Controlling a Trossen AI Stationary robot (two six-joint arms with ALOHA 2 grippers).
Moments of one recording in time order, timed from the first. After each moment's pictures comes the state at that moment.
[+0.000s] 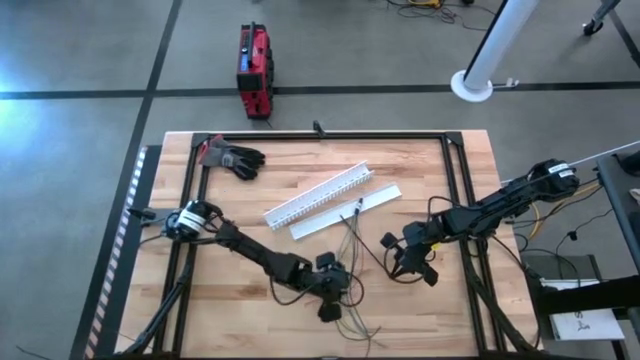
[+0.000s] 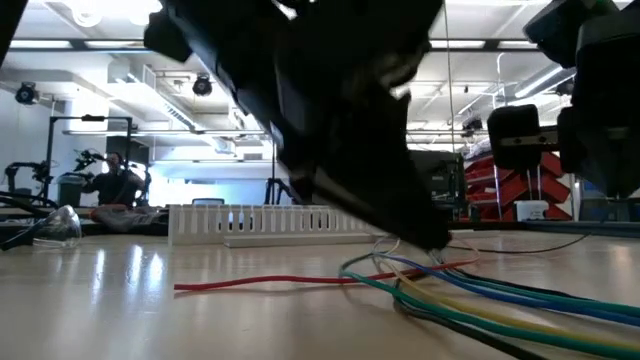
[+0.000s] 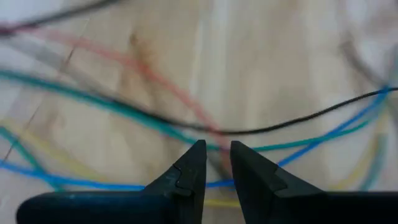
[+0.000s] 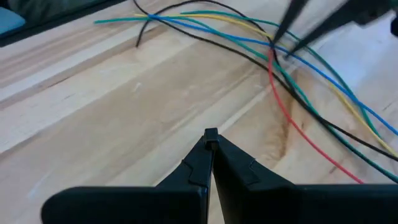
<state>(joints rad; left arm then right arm) -0.40 2.11 1.36 -0.03 -0.22 -0.47 0.26 1.33 0.32 0.23 -0.43 -0.43</state>
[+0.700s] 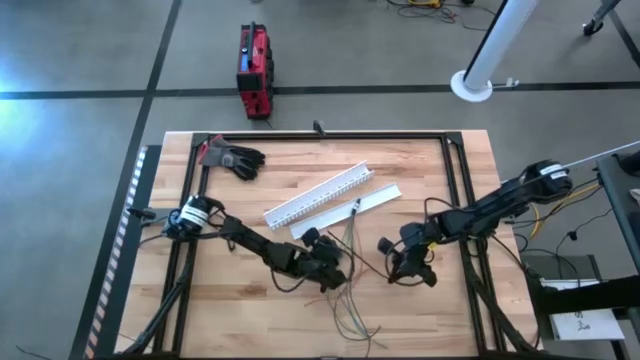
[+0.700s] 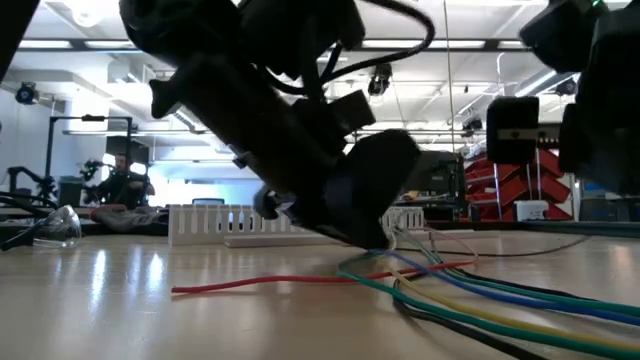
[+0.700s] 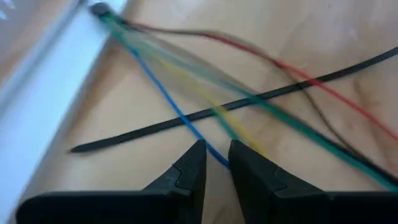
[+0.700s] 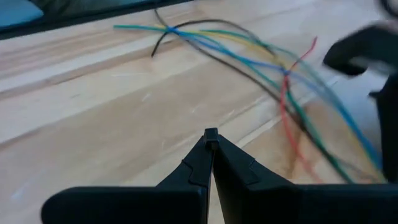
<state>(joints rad) -0.34 2.11 1.22 0.06 -0.62 -0.65 0.26 1.41 0.32 0.35 -0.50 -0.56</state>
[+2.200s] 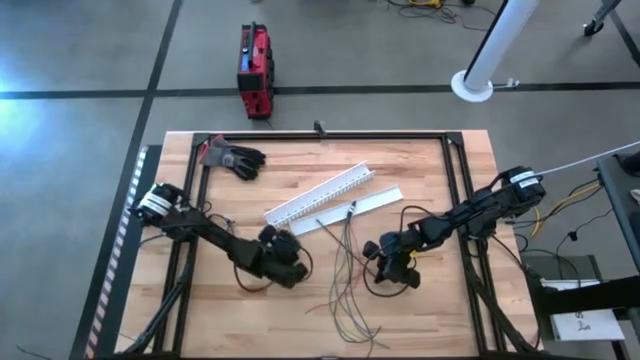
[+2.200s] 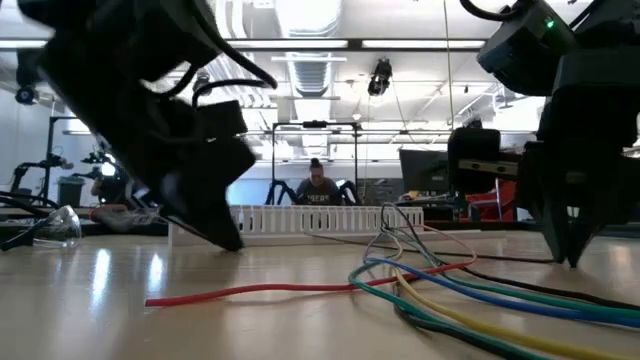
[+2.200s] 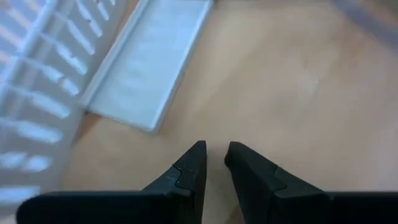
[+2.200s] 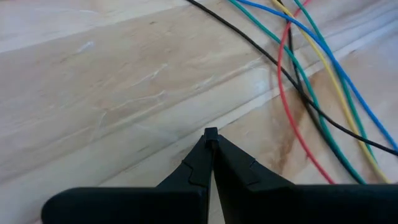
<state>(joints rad) -0.42 1.84 0.88 -0.23 -0.65 -1.00 0.26 1.68 0.49 0.29 -0.39 -0.71</state>
